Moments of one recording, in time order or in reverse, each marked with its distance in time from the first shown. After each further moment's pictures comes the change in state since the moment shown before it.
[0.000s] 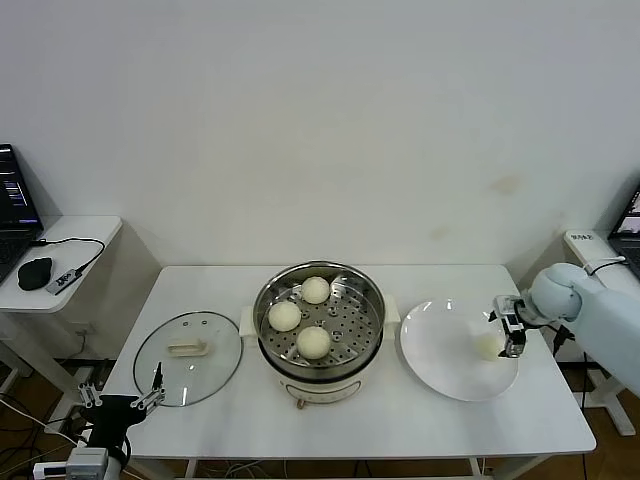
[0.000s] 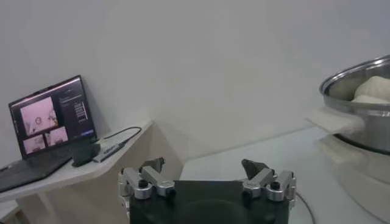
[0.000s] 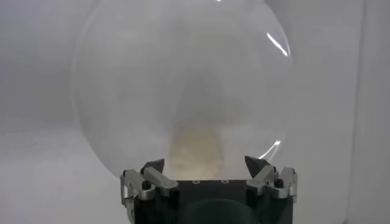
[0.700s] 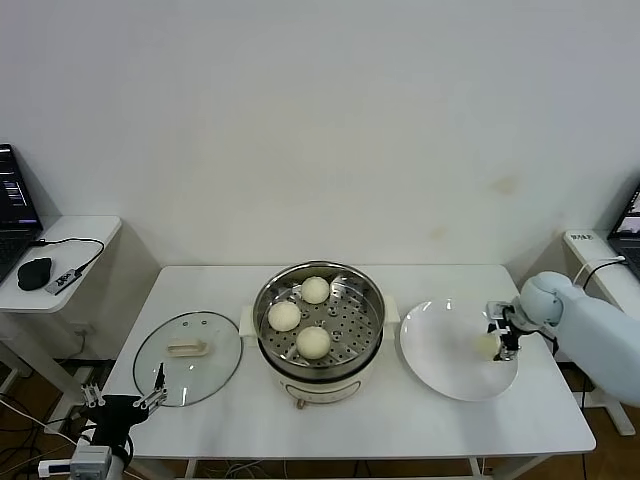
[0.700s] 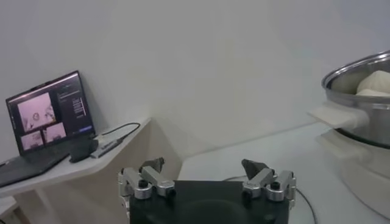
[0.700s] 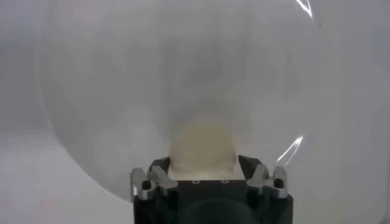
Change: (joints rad) left arm -0.008 0.000 0.007 0.017 0.001 -0.001 0.000; right arm -0.041 0.072 0.043 -0.103 -0.043 -0.003 -0.020
